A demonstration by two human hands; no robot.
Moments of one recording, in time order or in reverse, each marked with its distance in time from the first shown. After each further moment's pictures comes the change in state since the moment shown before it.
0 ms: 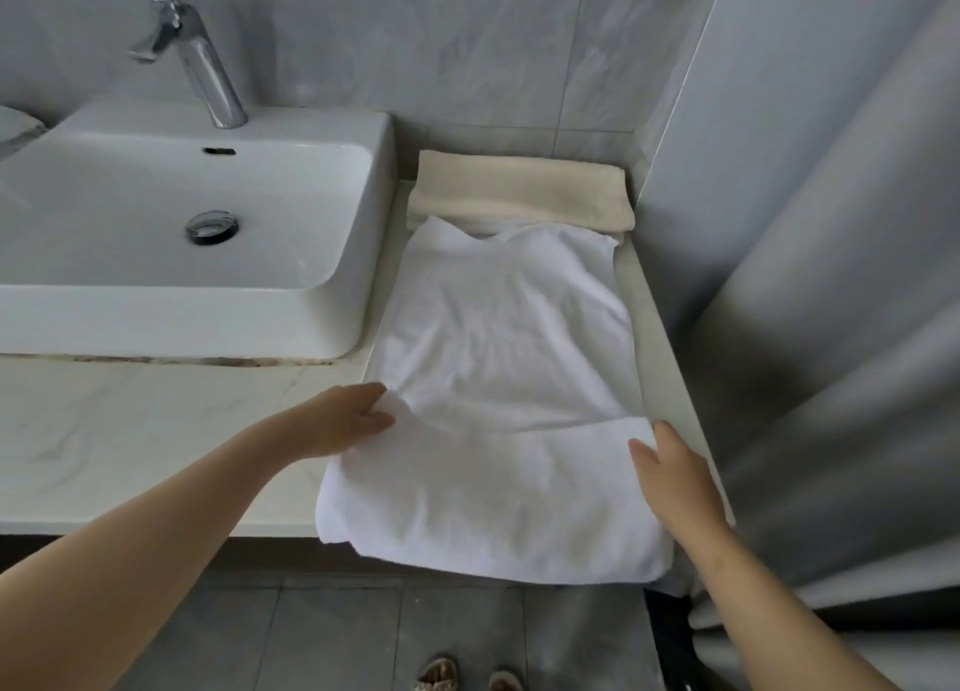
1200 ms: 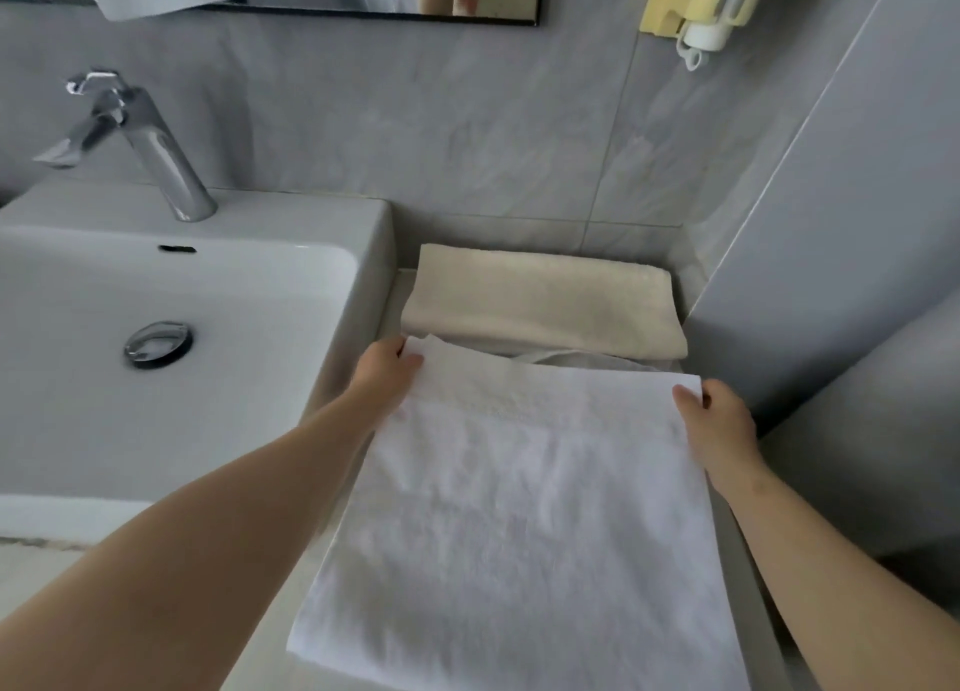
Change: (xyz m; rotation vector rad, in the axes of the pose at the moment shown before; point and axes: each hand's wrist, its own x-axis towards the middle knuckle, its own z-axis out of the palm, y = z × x) left_hand 0.217 0.070 -0.106 -0.462 0.503 -0.108; right_hand 0.255 -0.091 -0.043 0.384 0.170 -0.037
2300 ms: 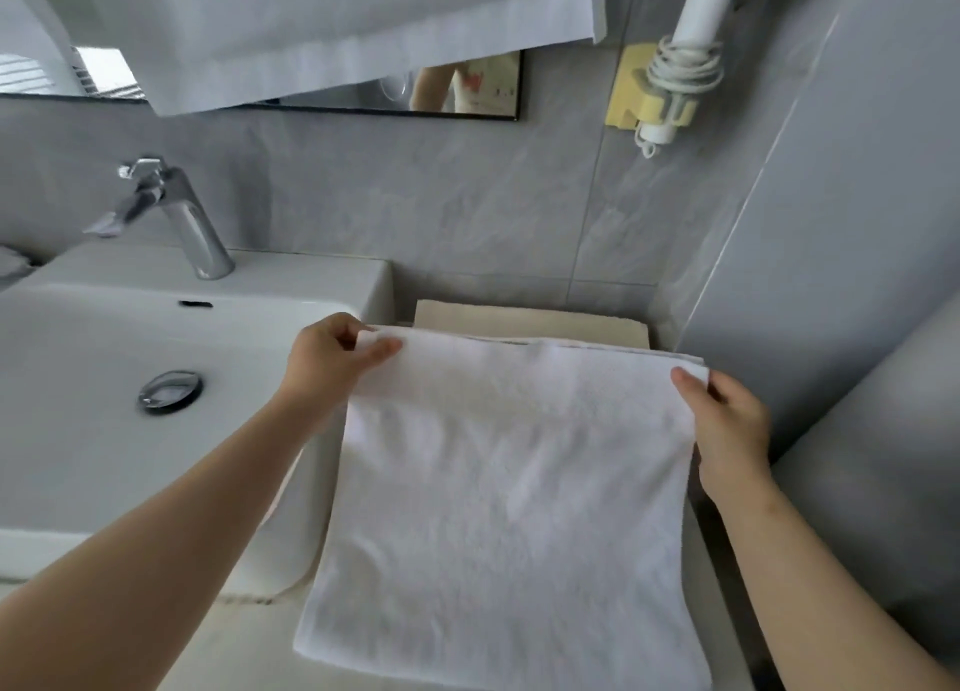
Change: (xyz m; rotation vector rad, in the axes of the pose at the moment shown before) left_hand -0.026 0.042 -0.064 -0.378 0.227 0.234; right_hand -0.011 -0.056 -0.034 0.554 0.114 -0.123
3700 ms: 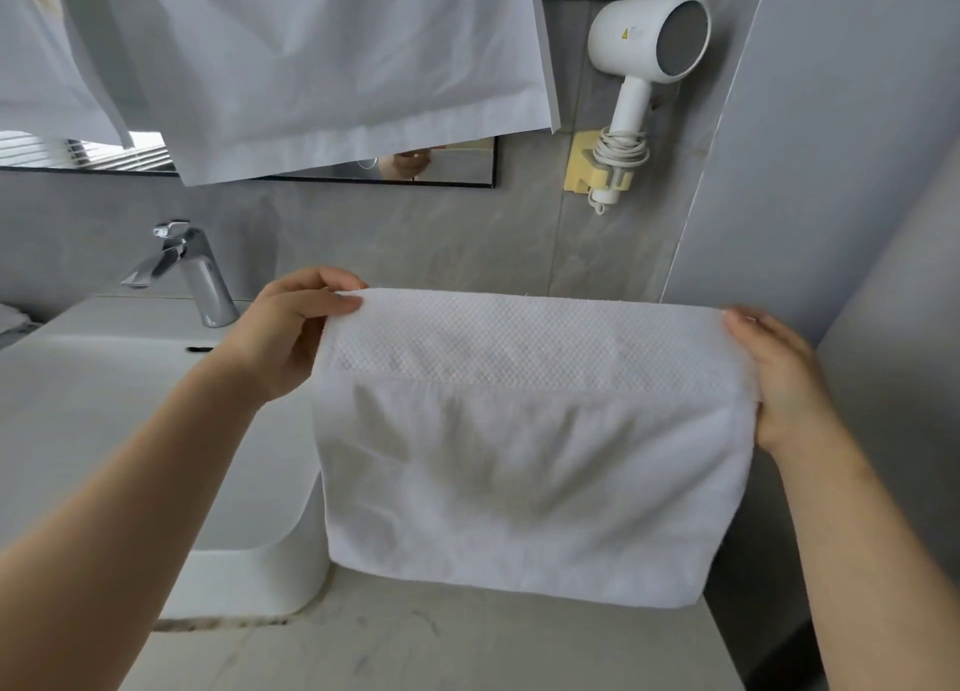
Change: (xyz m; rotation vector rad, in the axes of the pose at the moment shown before) left_hand -0.021 0.090 -0.069 -0.466 -0.414 0.041; right_hand -0.026 -0.100 -0.042 0.341 -0.119 -0.120
